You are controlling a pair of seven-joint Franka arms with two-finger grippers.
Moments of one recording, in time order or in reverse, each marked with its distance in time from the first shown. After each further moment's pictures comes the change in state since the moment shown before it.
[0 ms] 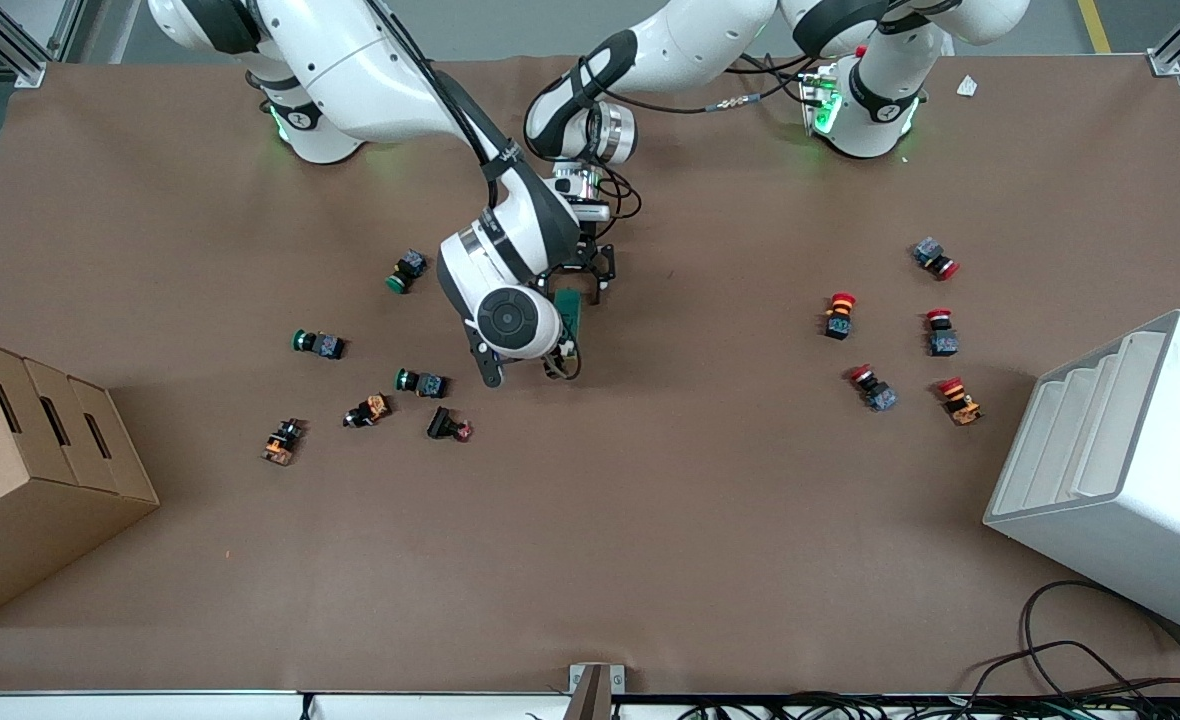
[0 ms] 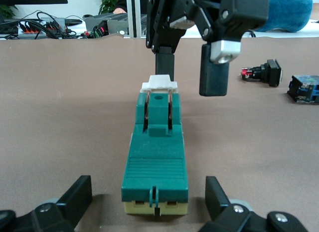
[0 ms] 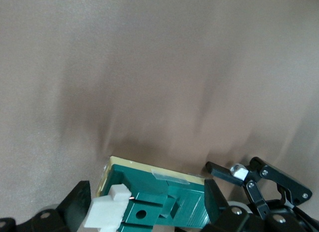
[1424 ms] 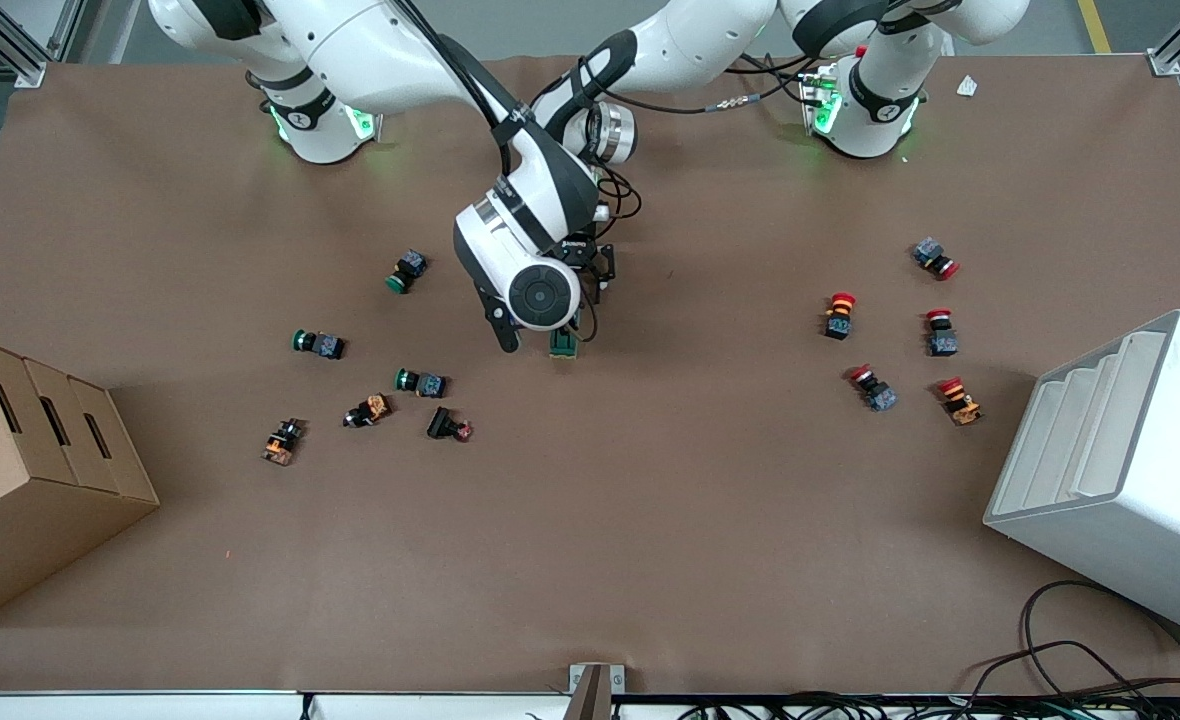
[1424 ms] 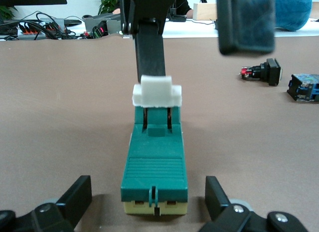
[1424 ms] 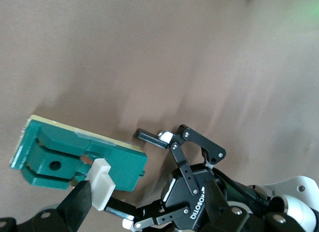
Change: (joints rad) left arm 0.000 0.000 0.000 0.001 0.000 0.000 0.003; right arm 0.021 -0.044 0.048 0.016 0.001 -0.206 0.032
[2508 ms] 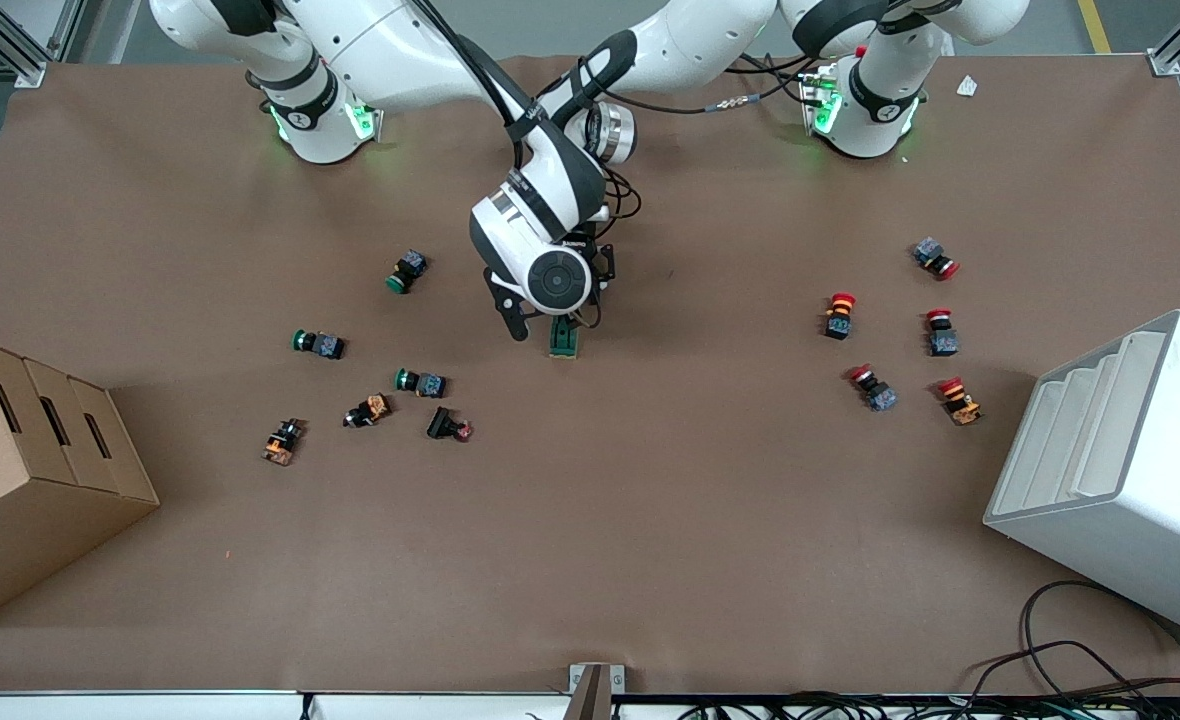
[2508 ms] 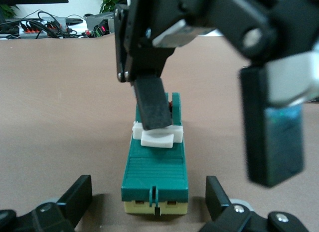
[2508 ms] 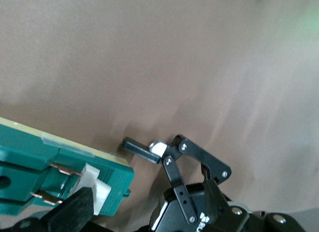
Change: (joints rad) left arm 0.000 0.000 -0.003 0.010 -0.027 0.002 0.015; right arm 0.040 -0.006 -0.007 -0.082 -0.040 0.066 -0.054
